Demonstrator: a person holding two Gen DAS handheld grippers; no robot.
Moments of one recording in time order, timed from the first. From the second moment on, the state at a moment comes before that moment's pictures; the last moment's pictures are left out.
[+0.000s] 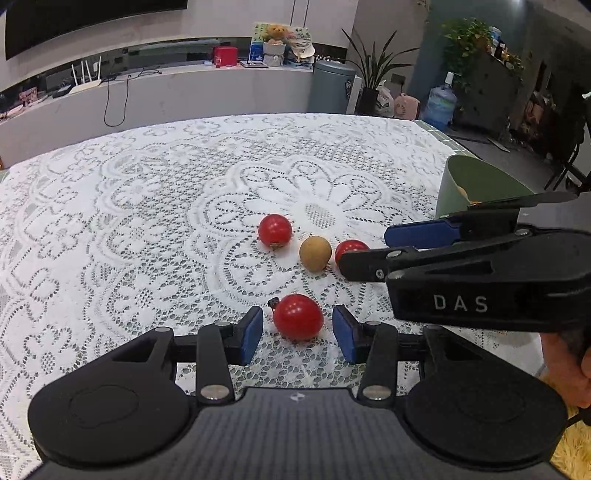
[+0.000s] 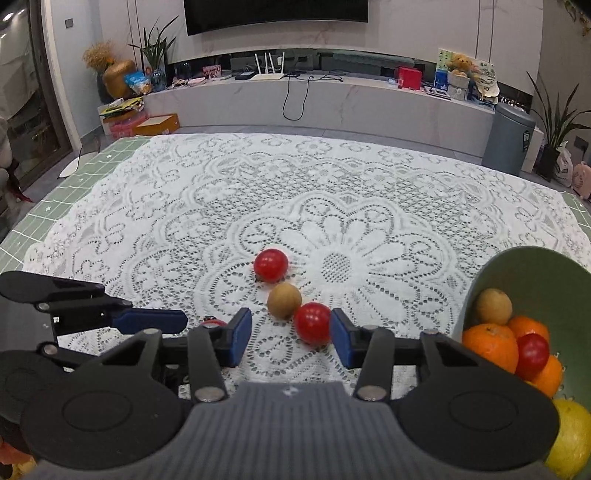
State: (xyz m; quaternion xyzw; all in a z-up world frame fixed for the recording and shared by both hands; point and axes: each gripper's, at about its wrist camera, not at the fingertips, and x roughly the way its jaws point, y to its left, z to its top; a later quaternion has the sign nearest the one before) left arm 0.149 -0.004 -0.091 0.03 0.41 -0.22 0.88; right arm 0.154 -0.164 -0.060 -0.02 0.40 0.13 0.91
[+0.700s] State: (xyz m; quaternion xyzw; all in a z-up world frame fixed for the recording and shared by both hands) left arm 0.152 -0.007 -0.100 0.02 0.42 -0.21 0.88; right arm 0.157 -0.153 -0.073 -0.04 0.41 0.11 0.91
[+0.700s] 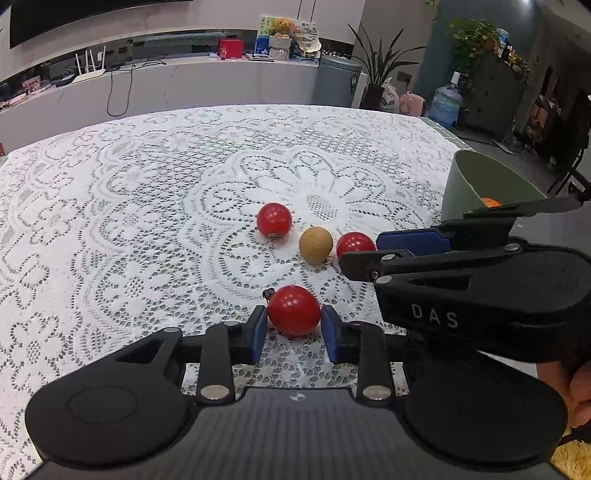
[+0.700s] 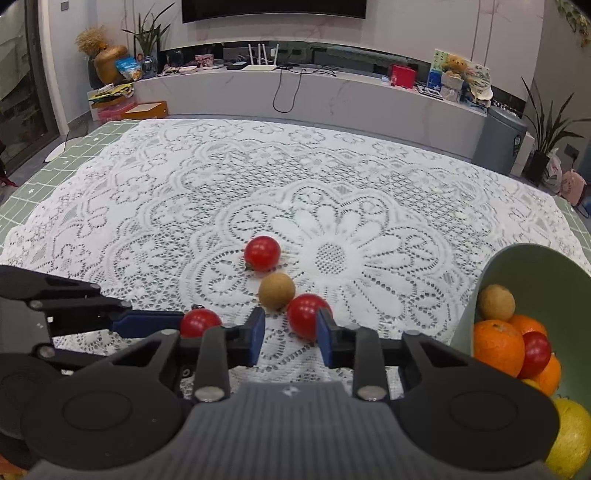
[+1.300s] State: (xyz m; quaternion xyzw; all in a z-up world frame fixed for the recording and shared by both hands) left arm 0.152 -0.004 -0.098 0.02 0.42 -0.20 0.89; right arm 0.165 -0.143 -0.082 -0.07 0.40 0.07 0.91
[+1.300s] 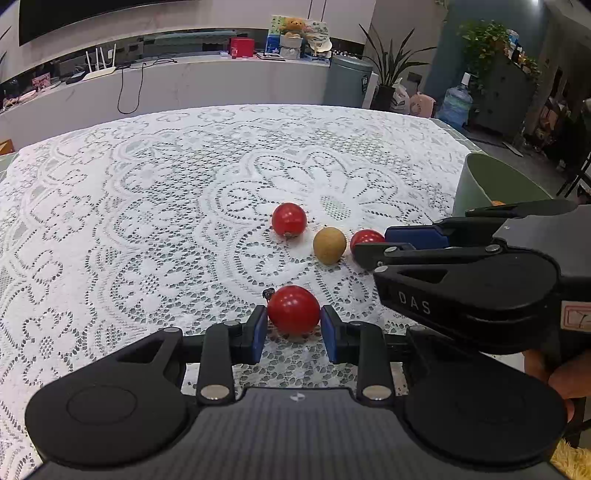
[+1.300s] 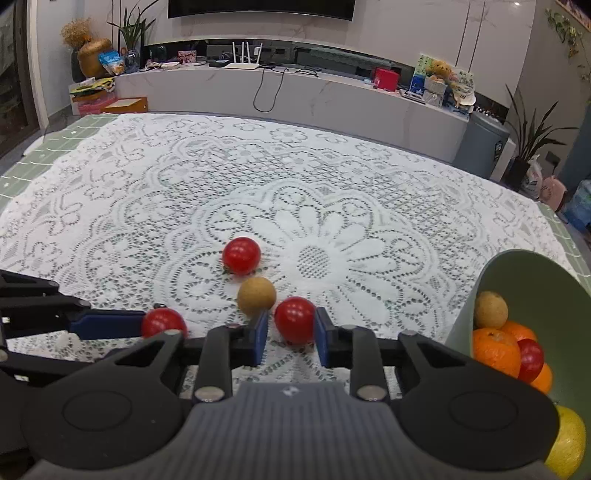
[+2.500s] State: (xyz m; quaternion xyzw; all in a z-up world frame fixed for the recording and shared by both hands) left arm 0.128 0.011 -0.075 -0.01 0.39 -0.17 0.90; right arm 0.132 -0.151 -0.049 -0.05 0.33 0.08 0.94
